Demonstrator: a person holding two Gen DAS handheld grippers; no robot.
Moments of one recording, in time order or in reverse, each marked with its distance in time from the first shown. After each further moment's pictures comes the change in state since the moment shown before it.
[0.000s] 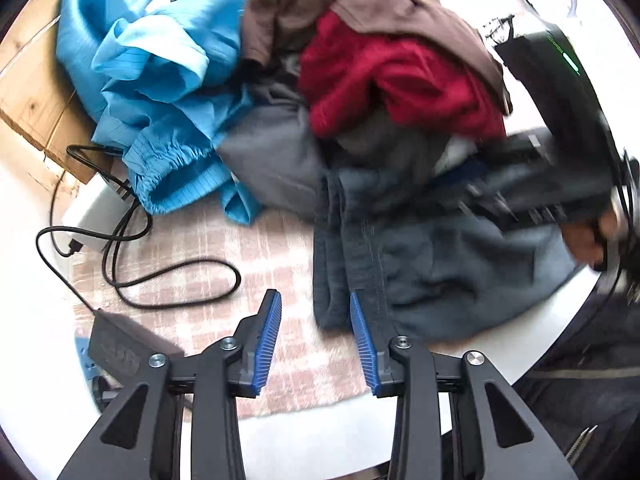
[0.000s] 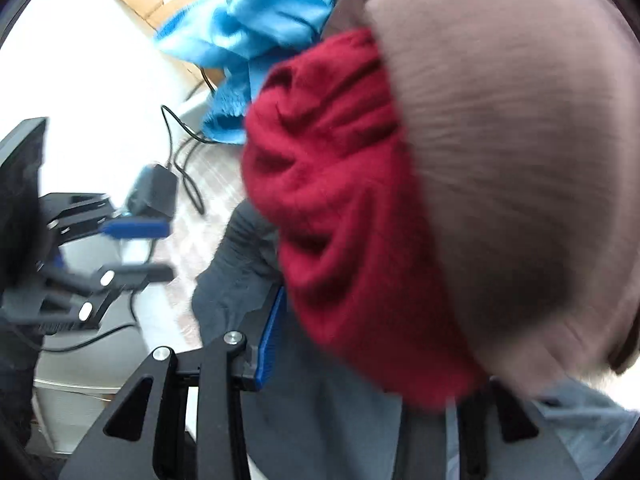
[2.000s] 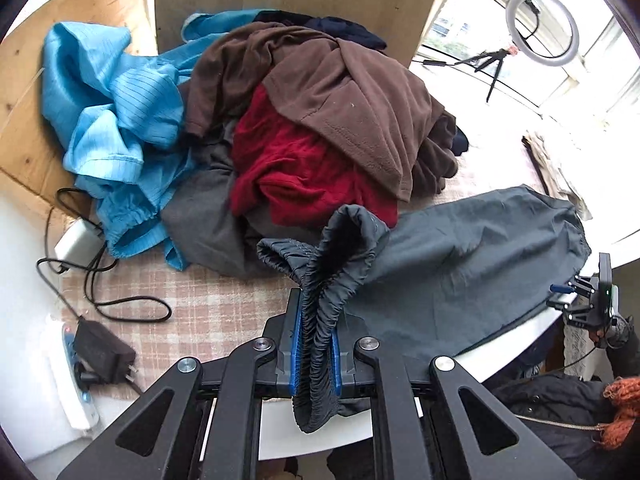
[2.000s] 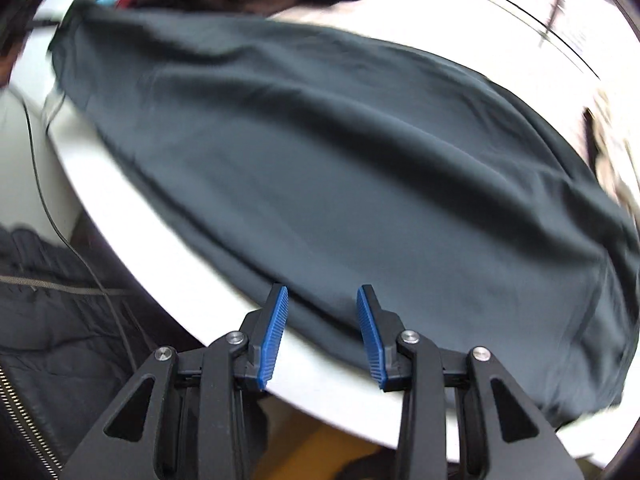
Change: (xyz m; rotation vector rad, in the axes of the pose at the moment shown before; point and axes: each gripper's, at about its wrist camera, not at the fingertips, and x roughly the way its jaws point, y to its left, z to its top) left arm 0.006 -0.046 0.055 -0.112 -0.021 -0.024; right arm -0.195 -0.215 -0.336 0.053 0.111 -0.398
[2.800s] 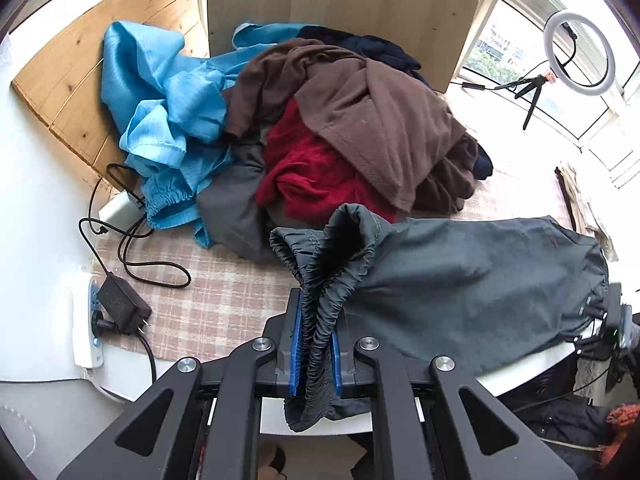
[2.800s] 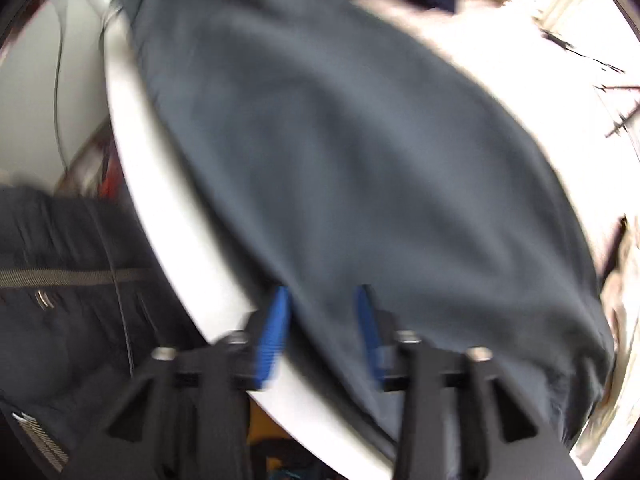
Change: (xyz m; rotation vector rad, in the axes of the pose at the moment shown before) left arm -0.025 -0.033 -0.010 -0.118 -0.040 0.146; right arm -0.009 -0.017 0.065 -0.269 0.017 0.100
